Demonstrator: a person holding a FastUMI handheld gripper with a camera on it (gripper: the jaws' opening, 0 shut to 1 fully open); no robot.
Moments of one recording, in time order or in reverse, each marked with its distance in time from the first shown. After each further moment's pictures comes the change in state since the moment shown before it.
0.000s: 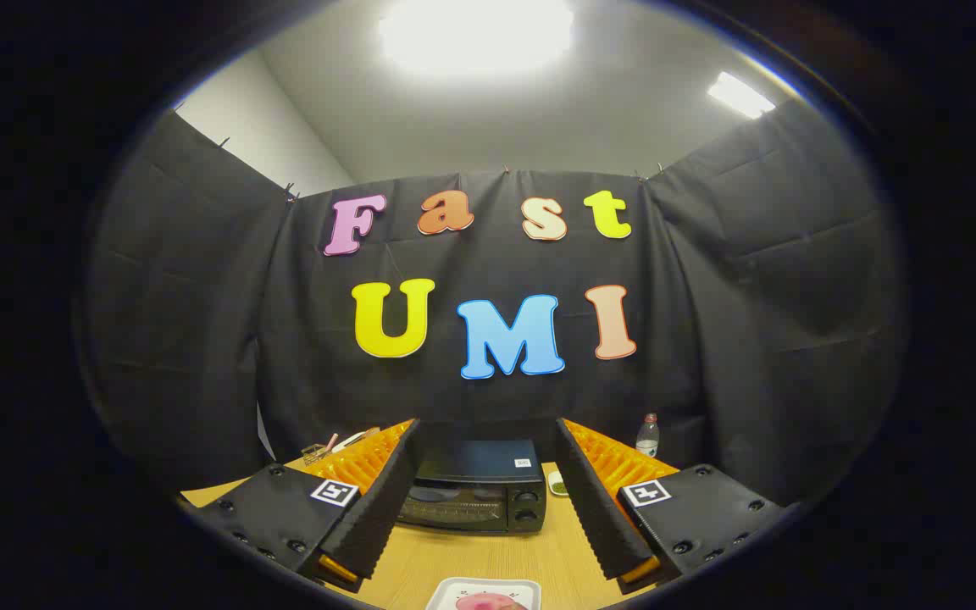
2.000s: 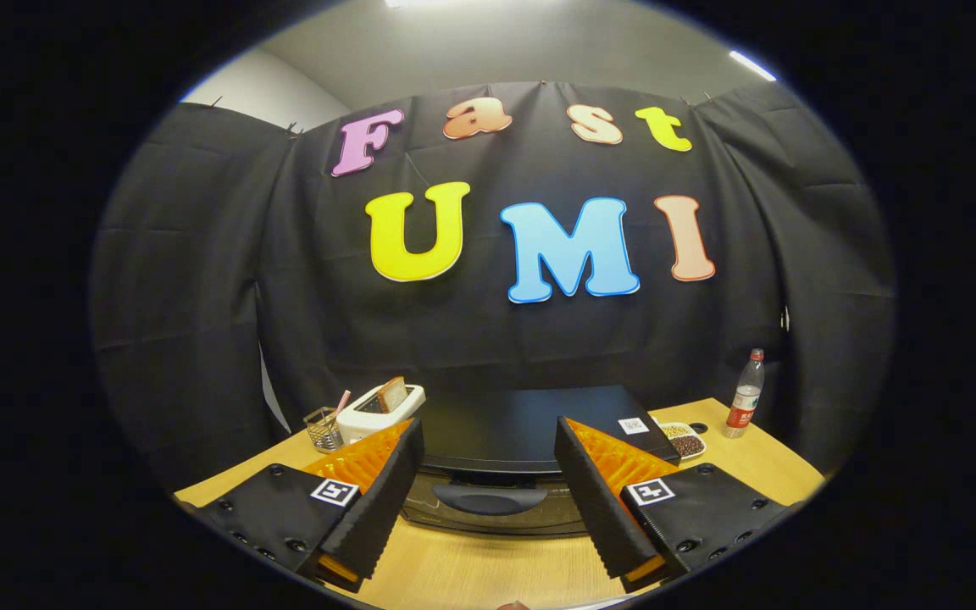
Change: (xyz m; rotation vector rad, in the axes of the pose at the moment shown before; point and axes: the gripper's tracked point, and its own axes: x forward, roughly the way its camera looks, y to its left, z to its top) arm 0.191 0.097 -0.154 0.021 0.271 0.087
